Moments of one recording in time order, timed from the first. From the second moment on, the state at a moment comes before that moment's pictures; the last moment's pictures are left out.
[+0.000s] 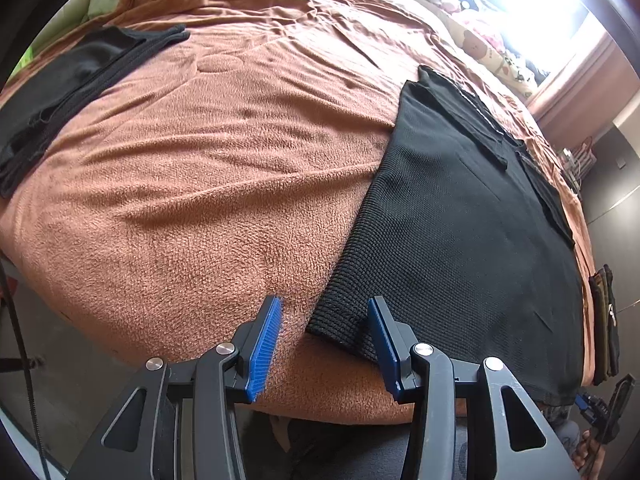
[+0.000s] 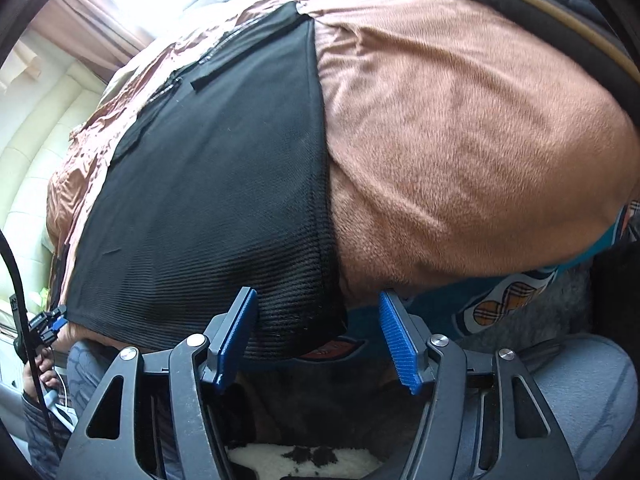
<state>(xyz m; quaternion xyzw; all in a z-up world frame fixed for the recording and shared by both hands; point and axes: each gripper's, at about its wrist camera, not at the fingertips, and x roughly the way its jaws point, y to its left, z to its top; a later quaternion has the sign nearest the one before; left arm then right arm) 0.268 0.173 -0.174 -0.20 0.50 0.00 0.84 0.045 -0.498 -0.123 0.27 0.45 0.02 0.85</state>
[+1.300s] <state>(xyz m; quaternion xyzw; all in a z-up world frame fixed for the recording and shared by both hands) 0.246 0.170 -0.121 -0.25 0.47 -0.04 0.85 -0.013 -0.521 -0.052 0.28 0.33 0.10 0.90</state>
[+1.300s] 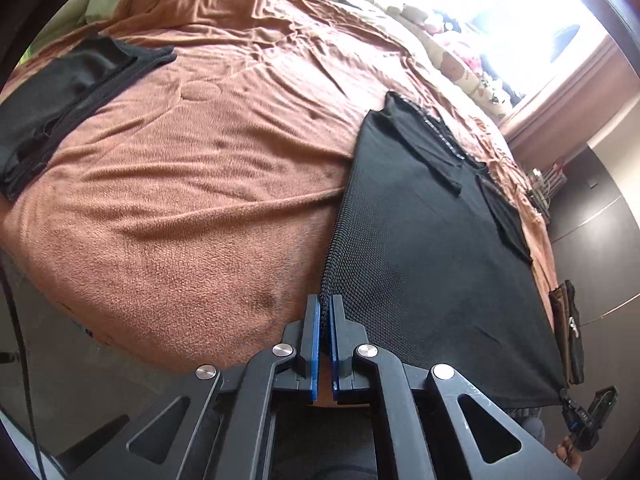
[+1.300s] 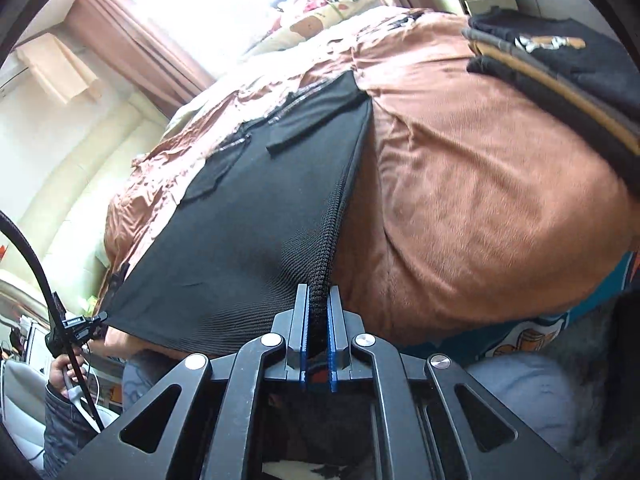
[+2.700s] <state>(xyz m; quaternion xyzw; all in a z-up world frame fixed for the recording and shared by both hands) 0.090 0.139 -0.029 -0.28 0.37 -0.10 0.88 -0.120 -0.587 0.013 0.24 0.25 0.10 0.93</state>
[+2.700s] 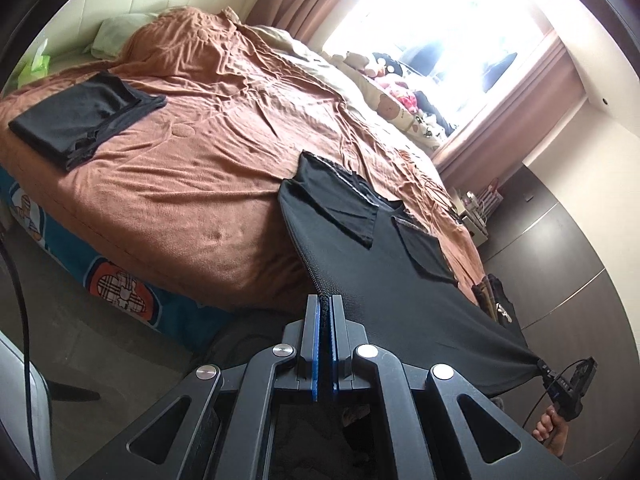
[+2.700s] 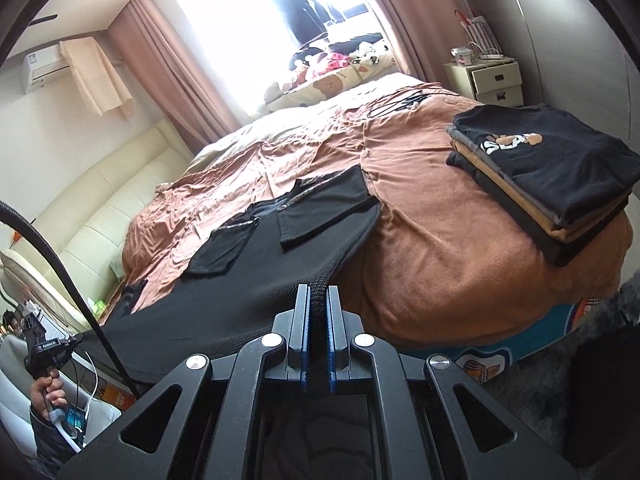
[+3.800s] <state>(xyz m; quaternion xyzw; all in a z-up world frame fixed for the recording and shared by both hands) 0.263 0.136 -0.039 -0.30 0.40 -0.06 0.86 0.080 -0.589 0.020 0.24 0.31 0.08 0.91</state>
